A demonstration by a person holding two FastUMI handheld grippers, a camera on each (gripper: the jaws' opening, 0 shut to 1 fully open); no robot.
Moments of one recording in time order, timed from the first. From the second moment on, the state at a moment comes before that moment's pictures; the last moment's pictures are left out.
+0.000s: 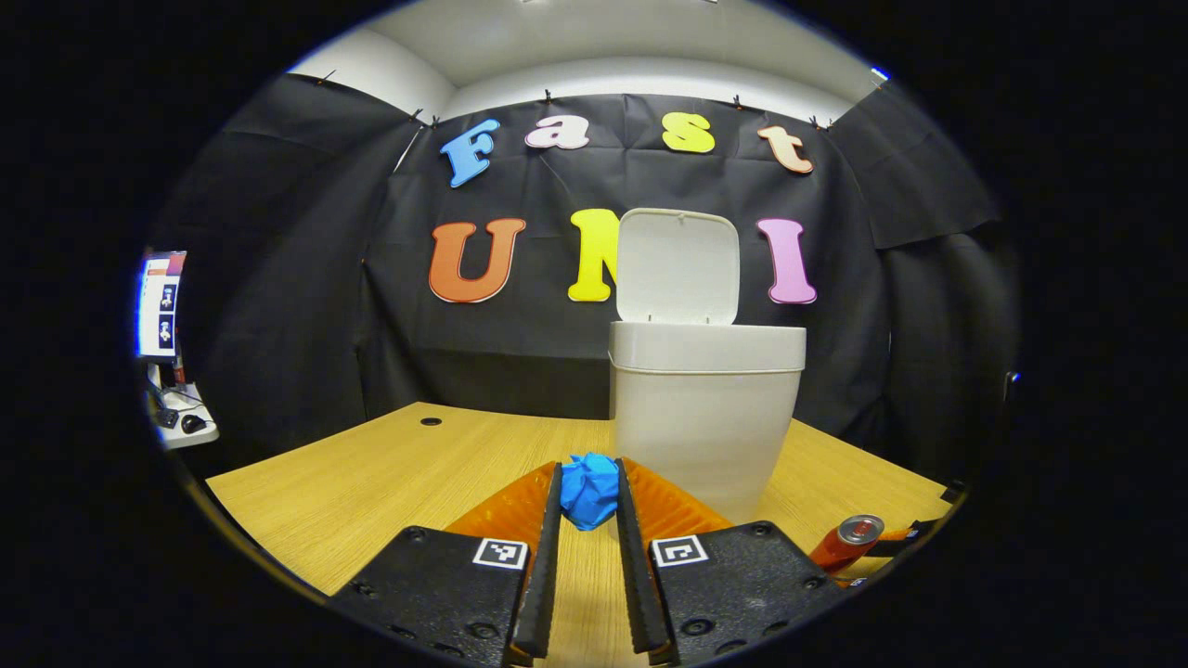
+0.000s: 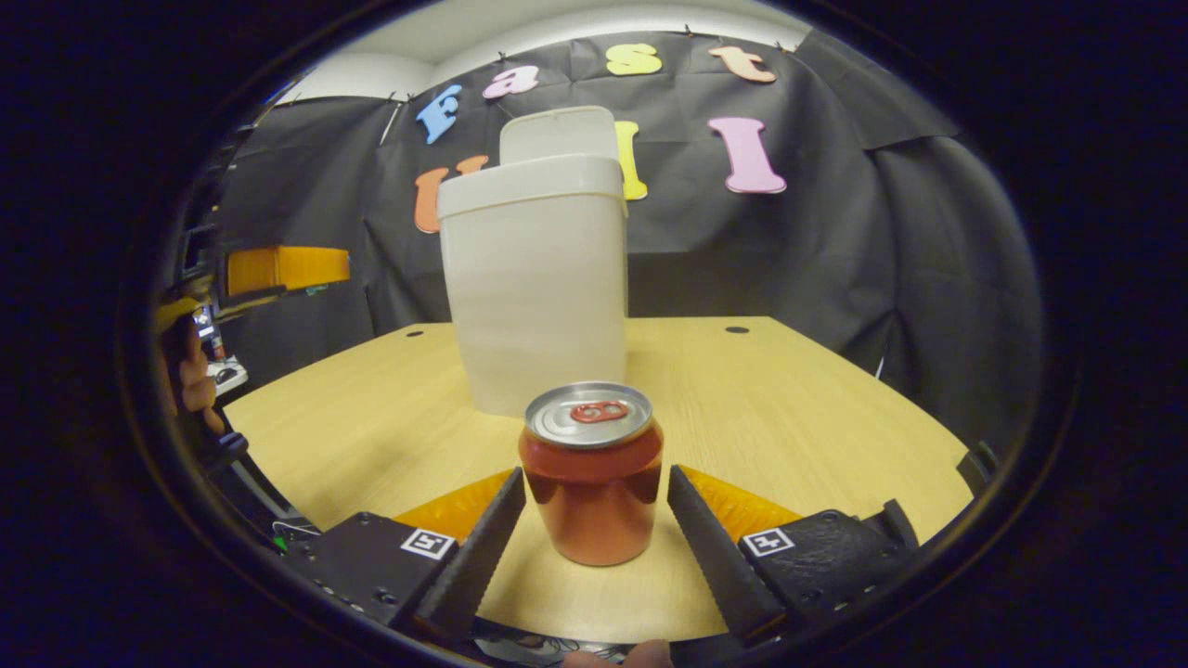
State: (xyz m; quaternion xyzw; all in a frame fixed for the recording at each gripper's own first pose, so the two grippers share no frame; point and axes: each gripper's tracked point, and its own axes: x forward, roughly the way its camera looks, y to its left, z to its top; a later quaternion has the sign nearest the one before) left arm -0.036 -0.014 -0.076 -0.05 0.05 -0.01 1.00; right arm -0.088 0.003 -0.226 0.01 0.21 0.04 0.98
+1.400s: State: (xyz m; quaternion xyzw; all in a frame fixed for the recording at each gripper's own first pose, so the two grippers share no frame) left arm 0.038 -0.050 0.045 -0.04 -0.03 -0.06 1.00; right arm -0.071 -0.011 -0.194 0.02 0.20 0.05 0.98
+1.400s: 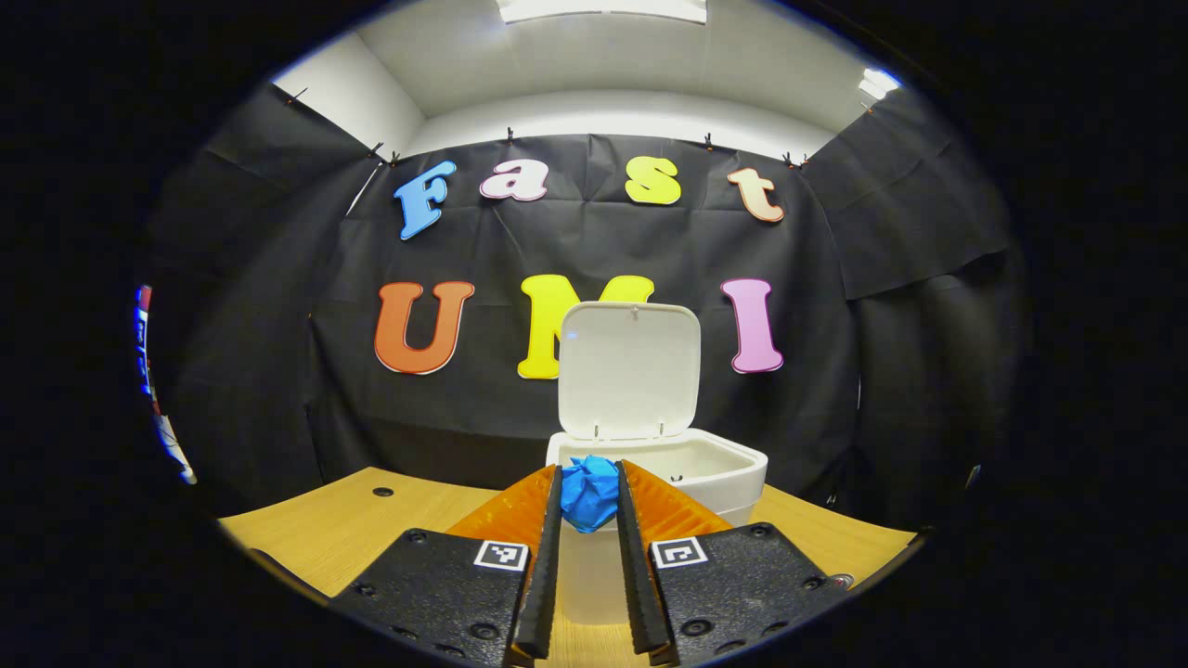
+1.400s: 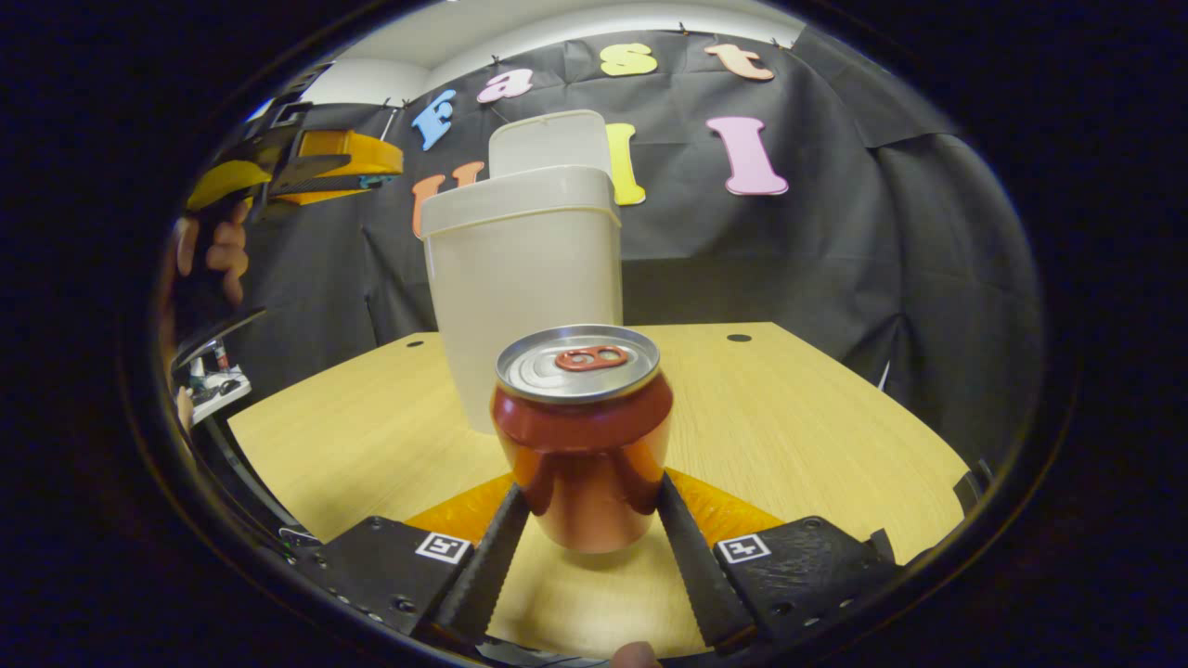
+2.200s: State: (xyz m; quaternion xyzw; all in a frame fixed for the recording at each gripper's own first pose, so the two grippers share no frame) left arm 0.138 -0.076 0.044 -0.04 0.02 -0.09 0.99; right arm -0.065 -0.037 -0.183 0.04 0.19 0.04 0.98
